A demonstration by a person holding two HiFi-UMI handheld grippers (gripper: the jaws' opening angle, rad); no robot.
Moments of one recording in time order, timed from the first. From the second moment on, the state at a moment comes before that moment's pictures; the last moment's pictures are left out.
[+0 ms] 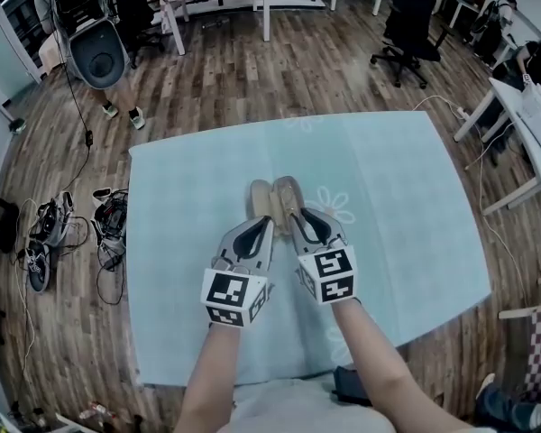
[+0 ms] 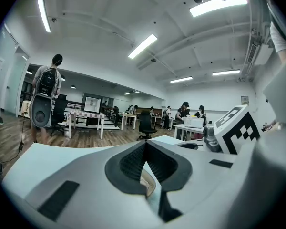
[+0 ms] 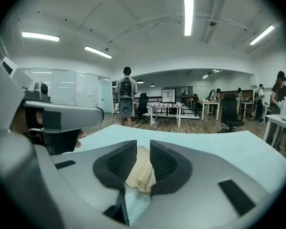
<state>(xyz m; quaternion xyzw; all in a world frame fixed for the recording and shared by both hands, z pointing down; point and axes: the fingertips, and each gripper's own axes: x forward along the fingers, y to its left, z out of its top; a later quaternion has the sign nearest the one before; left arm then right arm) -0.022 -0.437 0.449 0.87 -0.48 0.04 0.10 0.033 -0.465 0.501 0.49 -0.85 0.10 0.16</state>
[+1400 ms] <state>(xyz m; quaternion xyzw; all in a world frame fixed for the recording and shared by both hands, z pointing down) -0.045 -0.504 0.491 0.87 -0.48 0.04 0.14 0.017 -0.537 0.622 0.49 -0.79 0.15 0.33</state>
